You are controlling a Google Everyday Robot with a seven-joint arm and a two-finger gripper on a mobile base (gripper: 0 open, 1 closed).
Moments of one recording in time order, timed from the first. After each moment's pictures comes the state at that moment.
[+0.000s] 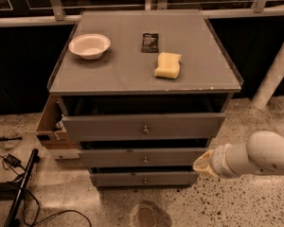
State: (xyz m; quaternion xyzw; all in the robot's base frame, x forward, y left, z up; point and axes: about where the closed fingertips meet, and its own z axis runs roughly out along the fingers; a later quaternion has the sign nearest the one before) arm 0.471 -0.215 0.591 -0.54 0.79 0.09 0.28
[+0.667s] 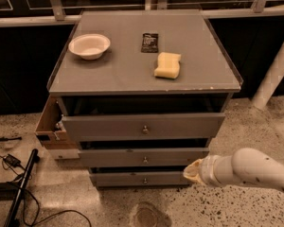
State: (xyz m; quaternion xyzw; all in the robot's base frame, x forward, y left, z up) arm 0.475 -0.193 0.533 -0.55 0.78 0.09 0.30
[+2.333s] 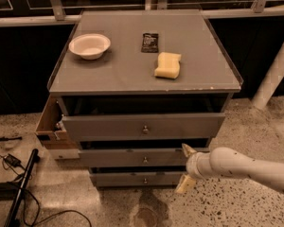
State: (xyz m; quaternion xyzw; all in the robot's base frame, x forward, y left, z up) arm 0.540 -0.174 0.455 -0.60 0.74 0.05 0.31
